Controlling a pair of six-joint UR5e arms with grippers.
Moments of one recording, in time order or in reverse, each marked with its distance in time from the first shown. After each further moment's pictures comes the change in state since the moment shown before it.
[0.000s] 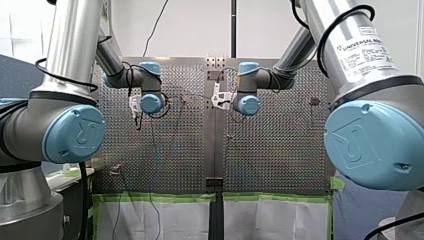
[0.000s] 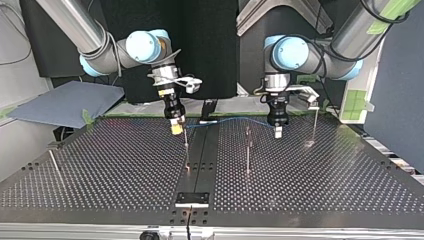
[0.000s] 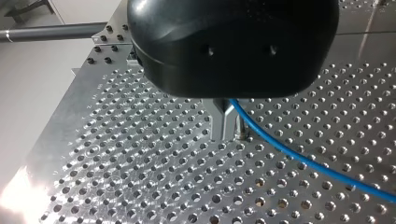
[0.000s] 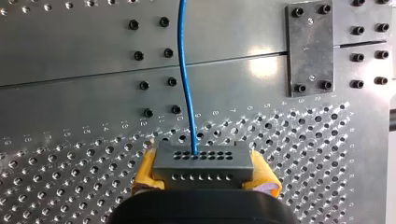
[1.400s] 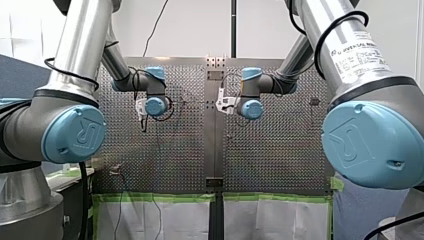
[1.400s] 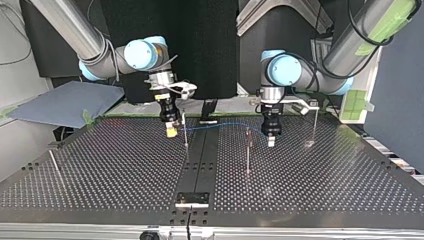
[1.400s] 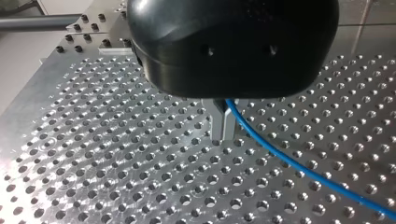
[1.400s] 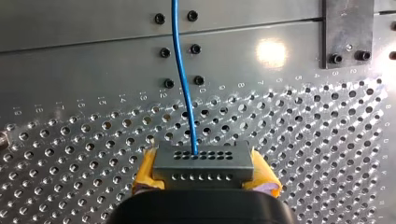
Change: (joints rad) left arm 0.002 -0.104 0.111 -0.033 0.038 -0.008; right arm -0.037 0.043 -0.023 0.004 -0.002 0.000
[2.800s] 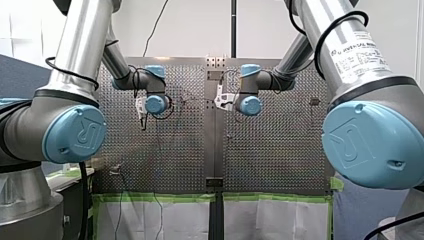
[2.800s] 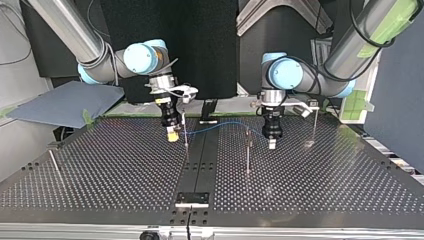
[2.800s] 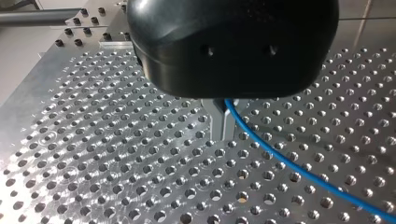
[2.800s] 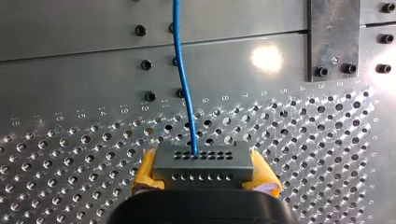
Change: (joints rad) left arm 0.008 0.000 0.023 -0.032 0.008 0.005; right arm 0.005 0.001 -0.046 0.033 -0.011 -0.008
